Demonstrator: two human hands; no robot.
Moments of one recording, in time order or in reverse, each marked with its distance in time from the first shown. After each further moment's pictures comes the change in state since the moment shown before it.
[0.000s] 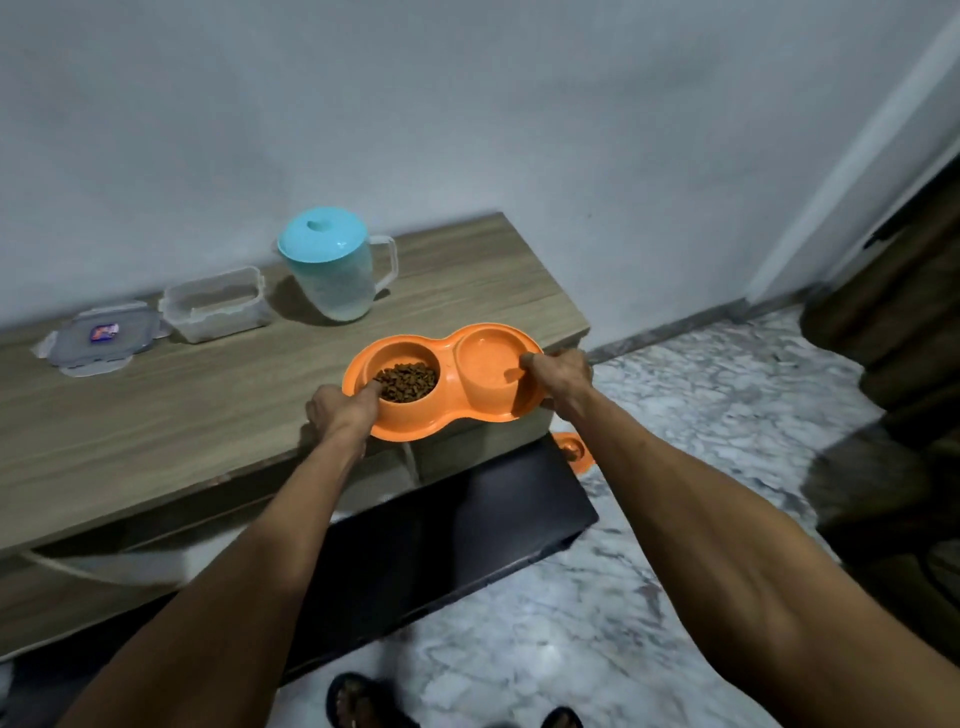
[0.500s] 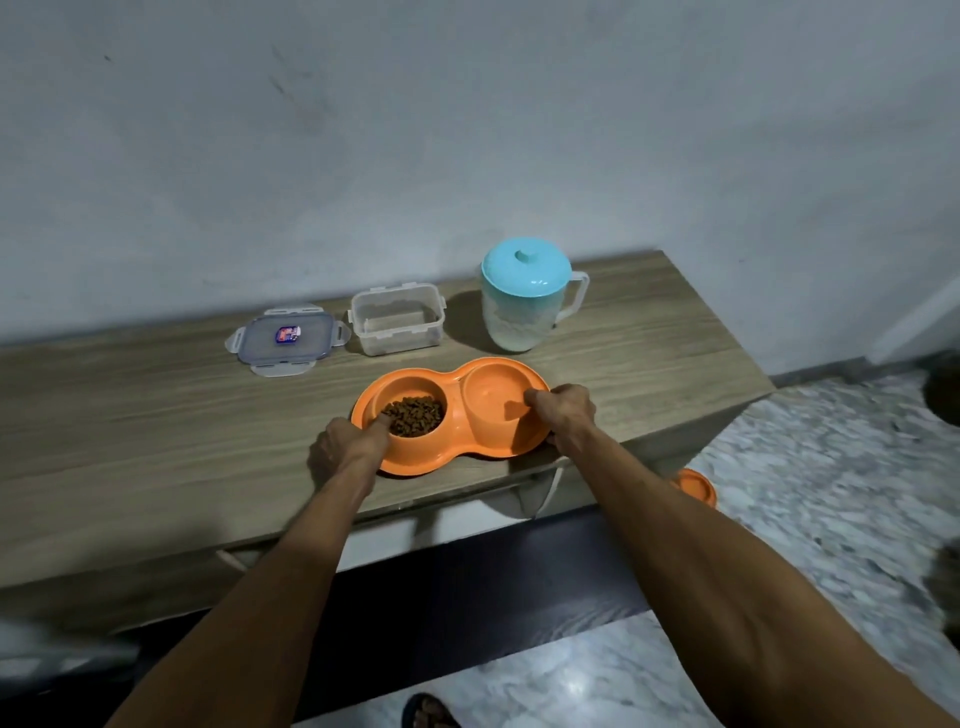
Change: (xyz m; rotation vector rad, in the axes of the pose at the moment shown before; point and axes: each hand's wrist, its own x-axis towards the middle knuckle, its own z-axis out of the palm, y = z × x) left_hand 0.153 -0.063 -0.166 0.165 0.098 -0.121; right_hand -0.056 -0.054 0.242 -0.134 -0.109 -0.006
